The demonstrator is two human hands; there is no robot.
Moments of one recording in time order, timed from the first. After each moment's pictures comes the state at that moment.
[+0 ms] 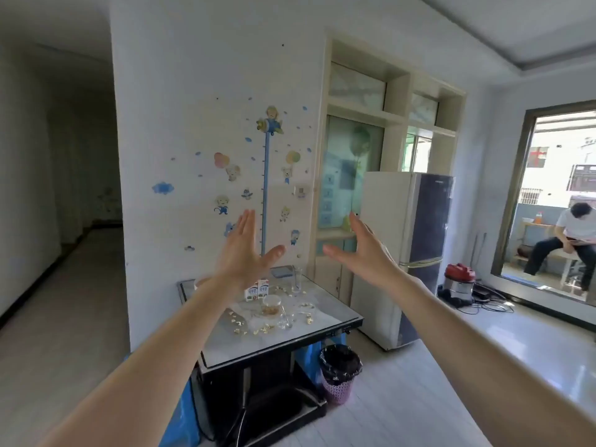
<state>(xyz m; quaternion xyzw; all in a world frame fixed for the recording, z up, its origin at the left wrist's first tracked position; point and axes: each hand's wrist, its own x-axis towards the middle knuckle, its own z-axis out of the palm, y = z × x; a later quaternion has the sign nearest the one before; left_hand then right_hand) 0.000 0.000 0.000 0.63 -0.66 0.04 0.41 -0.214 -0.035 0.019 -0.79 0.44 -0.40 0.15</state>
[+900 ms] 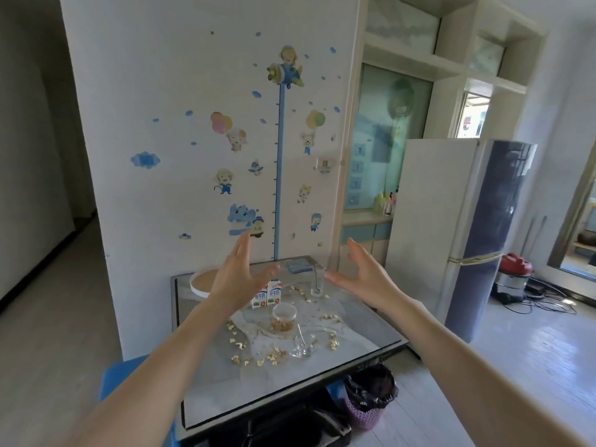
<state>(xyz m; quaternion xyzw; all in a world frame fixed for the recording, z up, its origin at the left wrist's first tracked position) 0.099 -0.333 -0.078 0.69 -0.61 -0.05 0.39 -0.119 -0.385 -0.066 -0.79 0.45 -0.34 0.25</state>
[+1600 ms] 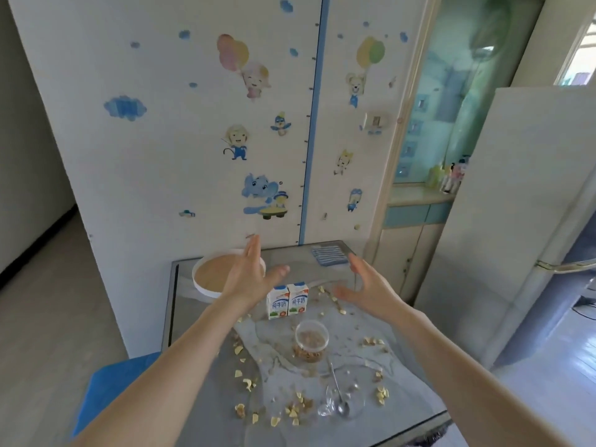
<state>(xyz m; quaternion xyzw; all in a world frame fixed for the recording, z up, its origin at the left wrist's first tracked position) 0.226 -0.629 -0.154 0.73 -0.56 -0.12 0.38 0.019 -0.710 -0.159 -0.80 0.47 -0.23 0.28</state>
